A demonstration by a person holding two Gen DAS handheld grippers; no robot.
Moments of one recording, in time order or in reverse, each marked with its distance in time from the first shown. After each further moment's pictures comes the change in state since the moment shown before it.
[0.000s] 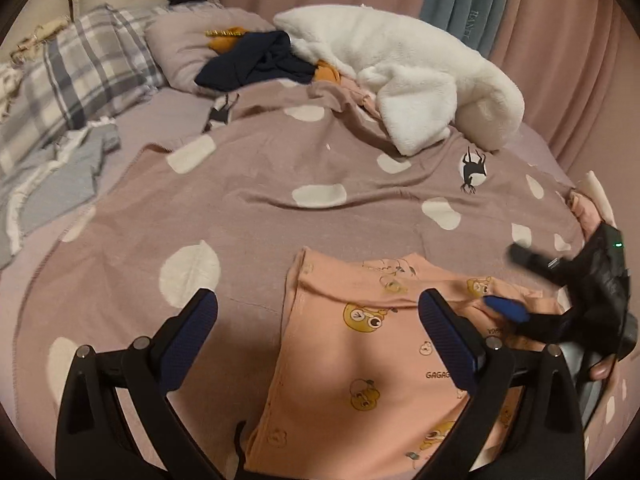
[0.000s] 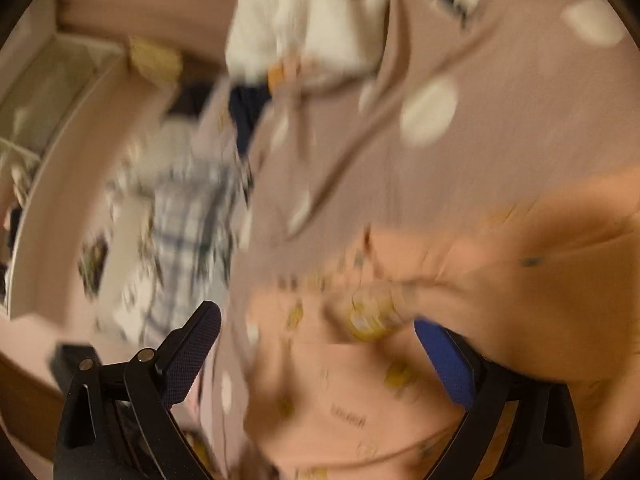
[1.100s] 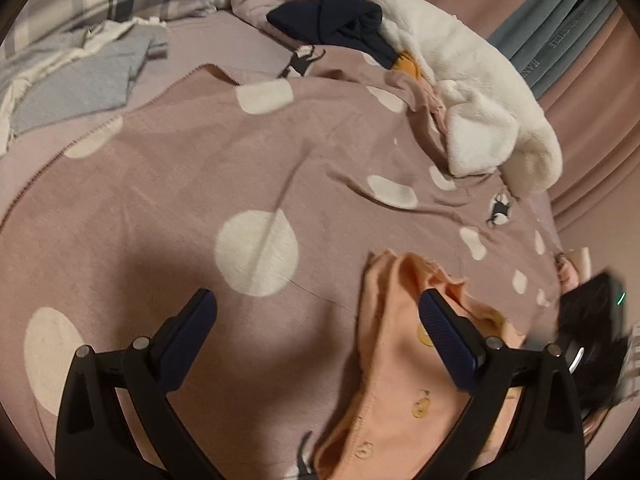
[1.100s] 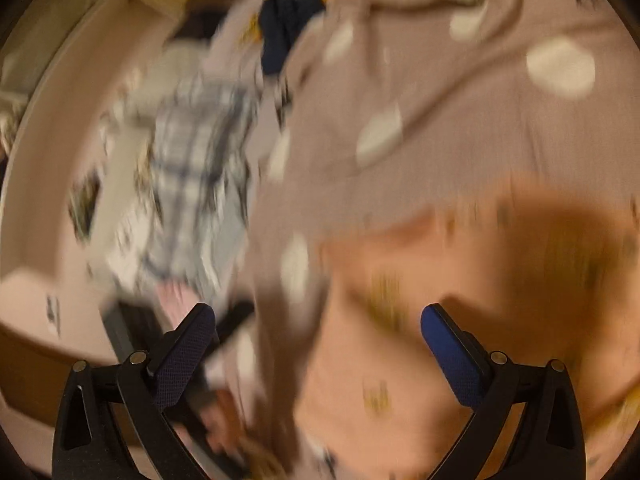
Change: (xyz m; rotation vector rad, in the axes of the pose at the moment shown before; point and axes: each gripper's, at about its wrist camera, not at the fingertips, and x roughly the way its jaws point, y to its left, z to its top) left arm 0.013 0.093 0.008 -0.316 0.095 -0.100; right arm 0.083 0.077 -0.032 -0.097 0.346 -0.020
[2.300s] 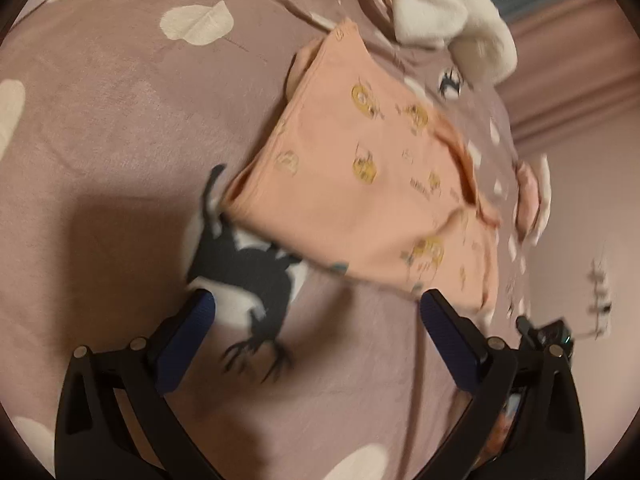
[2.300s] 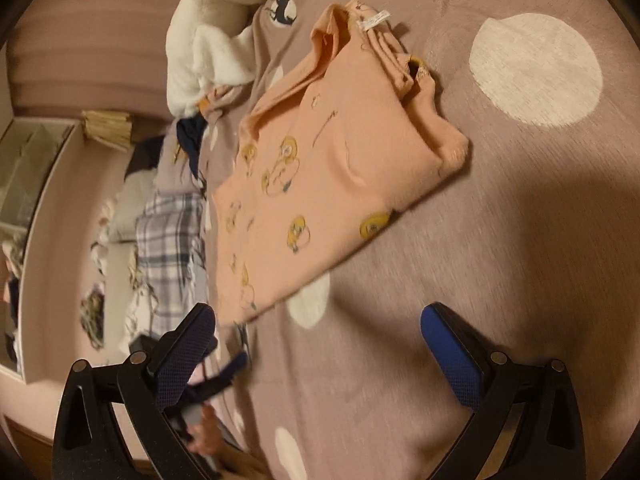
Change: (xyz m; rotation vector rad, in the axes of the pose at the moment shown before) left arm -0.006 -0.005 -0.123 -0.004 0.295 -0.189; right arm -0.144 -0.118 -0.175 0.415 -0.400 -0.021
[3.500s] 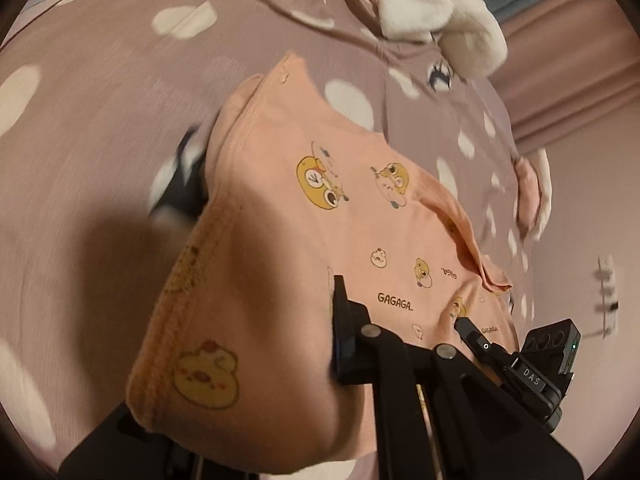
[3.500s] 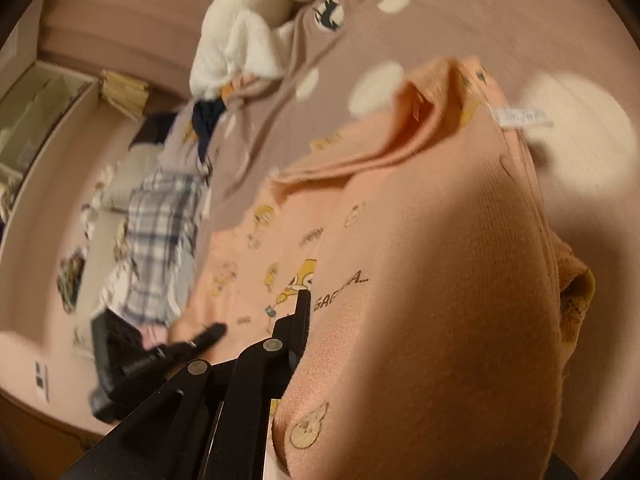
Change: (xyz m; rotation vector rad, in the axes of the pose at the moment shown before) left arm -0.016 -0.026 -0.048 0.043 -0.006 0.066; right arm -0.006 0.011 -0.024 -0.203 -0.007 -0.067
